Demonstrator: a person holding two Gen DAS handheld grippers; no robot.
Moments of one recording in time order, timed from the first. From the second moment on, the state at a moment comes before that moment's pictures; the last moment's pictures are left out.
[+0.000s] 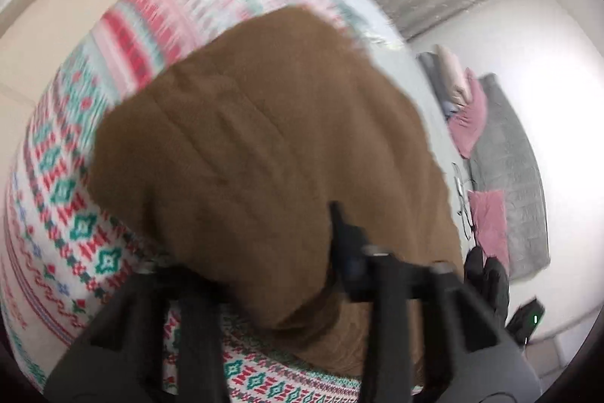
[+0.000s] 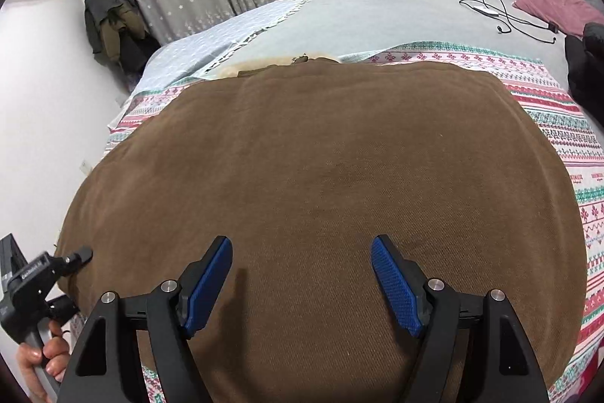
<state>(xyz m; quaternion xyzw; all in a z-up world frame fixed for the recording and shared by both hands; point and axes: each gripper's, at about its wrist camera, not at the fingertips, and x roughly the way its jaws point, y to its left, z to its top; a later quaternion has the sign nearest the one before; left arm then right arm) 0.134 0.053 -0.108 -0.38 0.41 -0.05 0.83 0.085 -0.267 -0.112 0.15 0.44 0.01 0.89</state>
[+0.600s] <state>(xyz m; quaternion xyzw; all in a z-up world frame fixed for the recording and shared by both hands) 0.117 -0.141 0.050 -0.04 0.23 -0.30 0.92 0.061 -0.344 -0.093 0.27 0.38 -0.02 0.88</state>
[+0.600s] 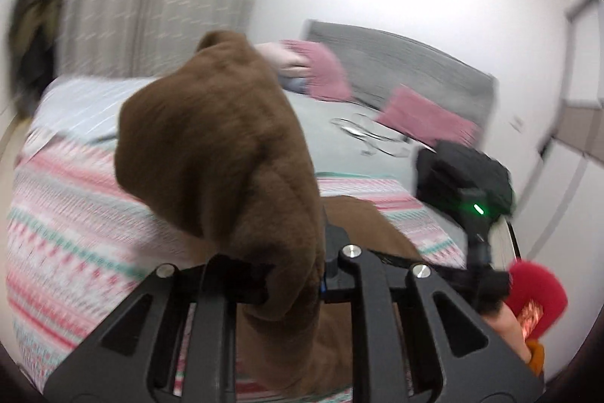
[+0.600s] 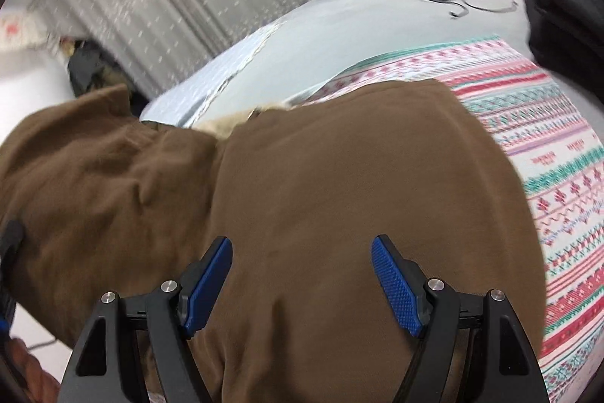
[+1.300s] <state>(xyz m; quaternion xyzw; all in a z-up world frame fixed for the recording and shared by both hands) 0.106 -0.244 -0.047 0.09 0.38 -0.54 0.75 0.020 -0.454 -0.114 0.49 0.31 0.02 0.81</state>
